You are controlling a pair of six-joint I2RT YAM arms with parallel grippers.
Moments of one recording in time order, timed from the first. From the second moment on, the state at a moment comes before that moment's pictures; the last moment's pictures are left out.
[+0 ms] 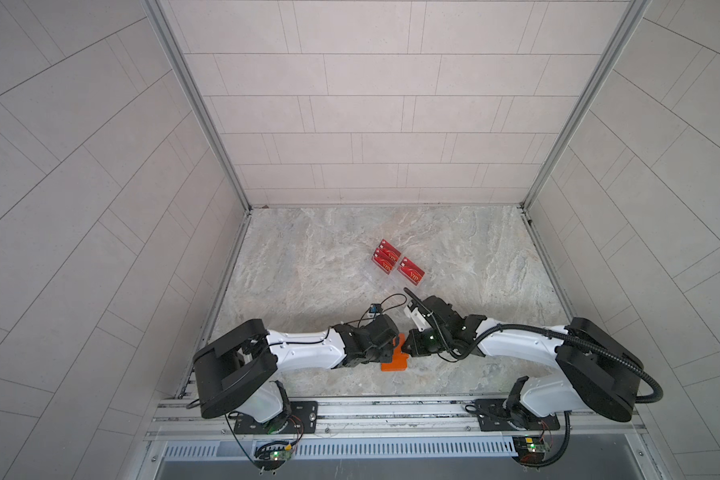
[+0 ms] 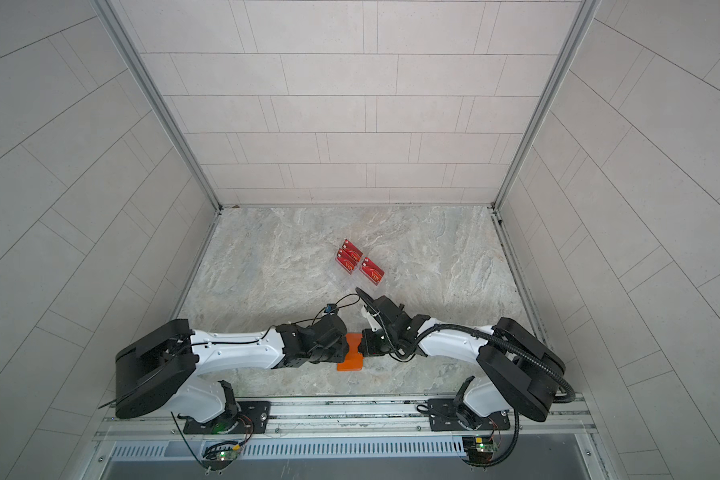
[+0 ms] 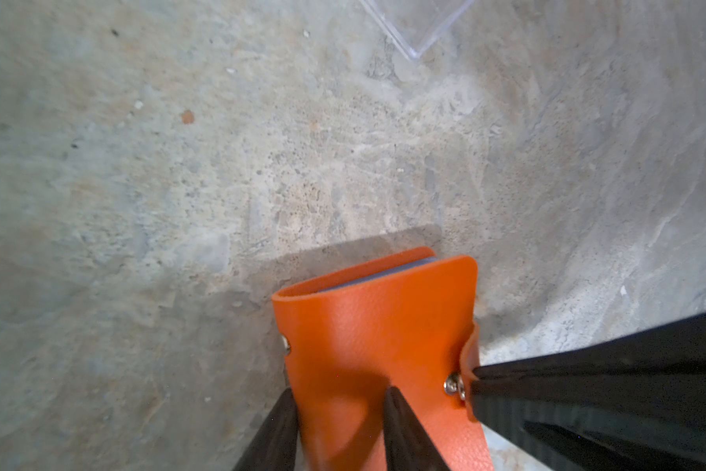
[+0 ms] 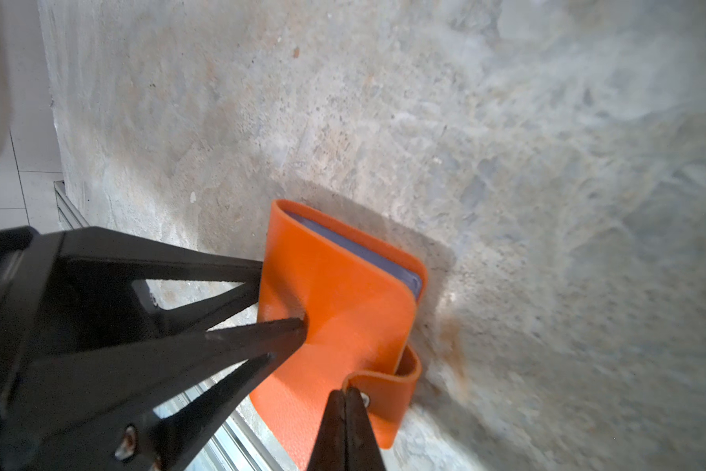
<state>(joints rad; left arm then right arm) -1.08 1.51 0.64 -0.22 -0.06 -0.93 0.80 1.41 0.57 -0.11 -0.38 0.74</state>
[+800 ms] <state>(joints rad) -1.08 1.51 0.65 -0.22 -0.06 -0.93 0.80 1.48 0.69 -0.30 -0.38 0.66</state>
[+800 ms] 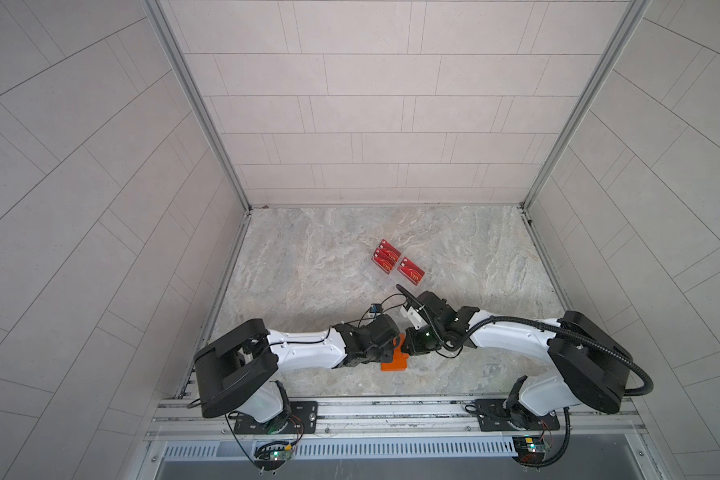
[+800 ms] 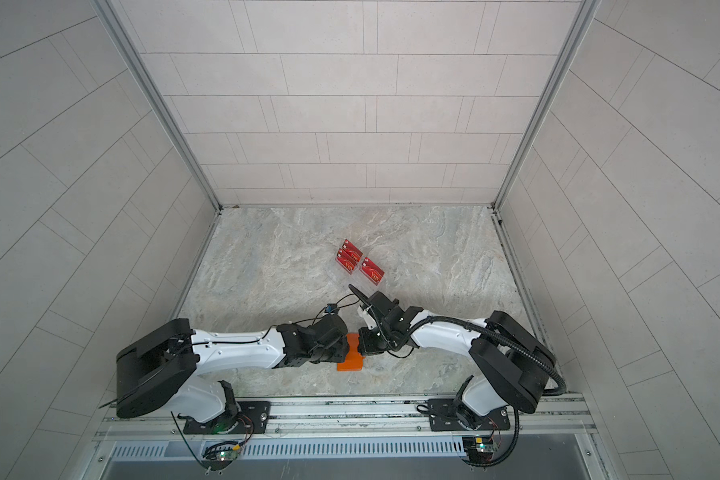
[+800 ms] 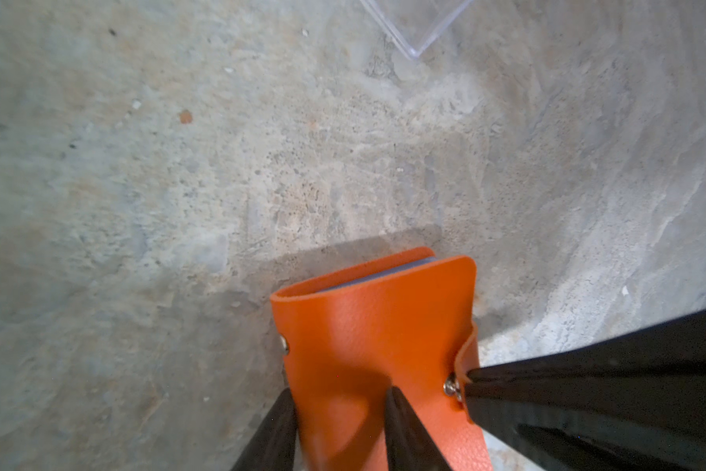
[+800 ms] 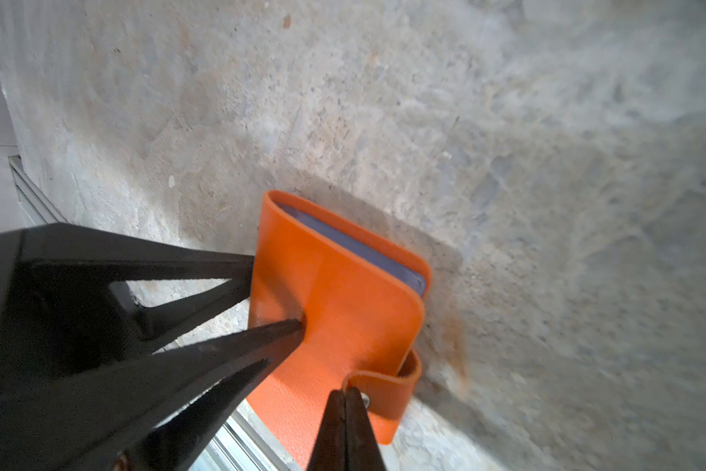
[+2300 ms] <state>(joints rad) -1.08 1.52 0.65 -0.19 -0.04 -0.93 0.81 1.41 0.61 -0.25 -0.36 0.72</state>
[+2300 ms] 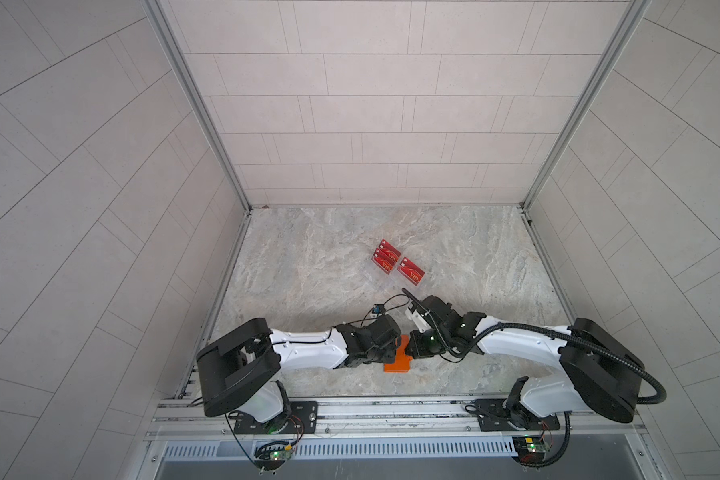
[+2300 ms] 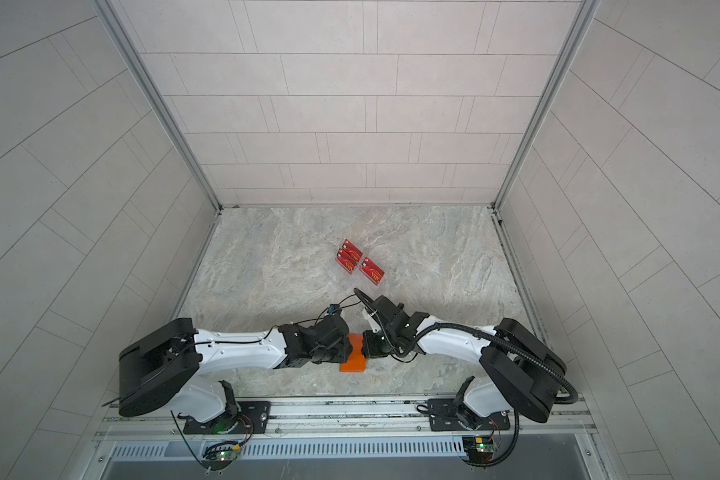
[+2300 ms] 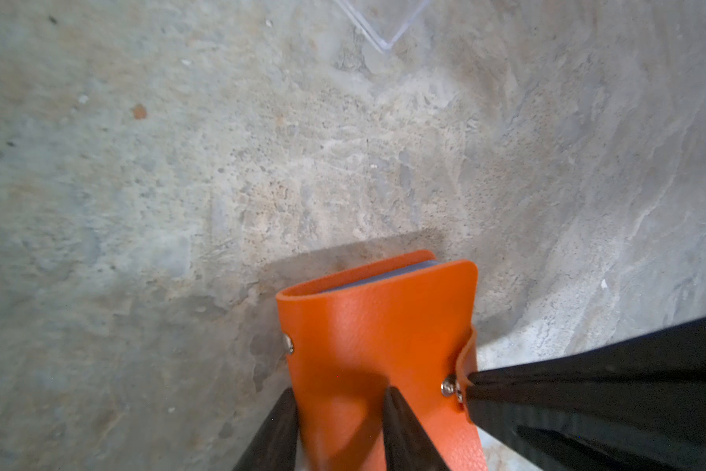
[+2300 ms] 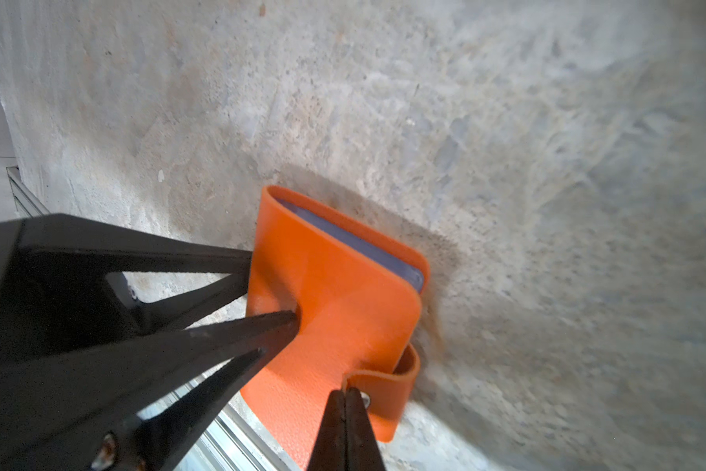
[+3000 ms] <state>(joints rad) -1.08 1.52 0.65 -0.20 -0.04 -0.93 0.81 1.45 0.64 -0.27 -0.37 0.70</state>
